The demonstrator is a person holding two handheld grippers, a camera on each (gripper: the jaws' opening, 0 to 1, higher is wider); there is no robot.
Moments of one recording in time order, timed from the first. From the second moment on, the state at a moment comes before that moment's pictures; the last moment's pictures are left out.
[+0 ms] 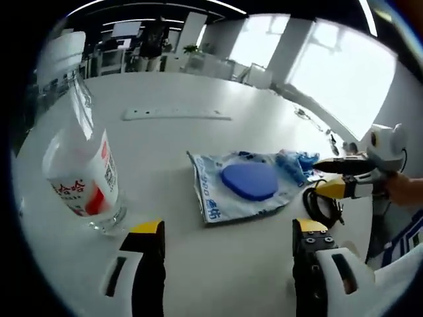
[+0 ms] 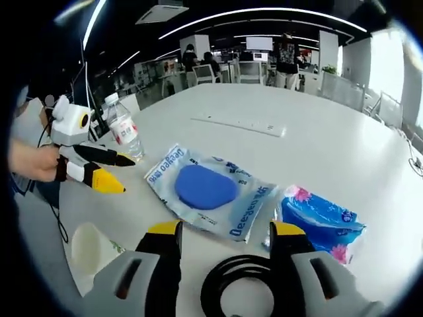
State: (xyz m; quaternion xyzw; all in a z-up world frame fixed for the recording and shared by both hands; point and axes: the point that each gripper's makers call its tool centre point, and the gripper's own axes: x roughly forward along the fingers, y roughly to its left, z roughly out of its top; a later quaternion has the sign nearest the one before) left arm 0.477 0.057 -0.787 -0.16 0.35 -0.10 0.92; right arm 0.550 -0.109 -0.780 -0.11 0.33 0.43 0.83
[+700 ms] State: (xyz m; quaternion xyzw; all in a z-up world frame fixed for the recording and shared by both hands) left arm 0.445 0.063 -0.773 -0.12 0.35 -0.13 0.92; right arm 0.523 -0.127 -0.766 -0.11 0.32 0.44 0.83
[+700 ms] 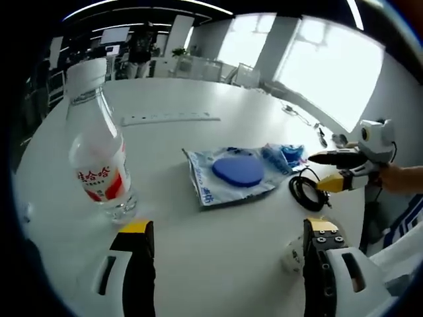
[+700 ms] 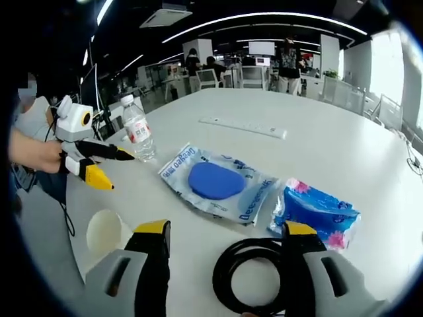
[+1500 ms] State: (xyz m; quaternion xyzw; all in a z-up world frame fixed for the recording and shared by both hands) left arm 0.397 0.070 -0.760 -0.10 0.34 -0.15 0.92; right arm 0.492 -0.198 -0.755 -0.10 0.32 0.40 0.85
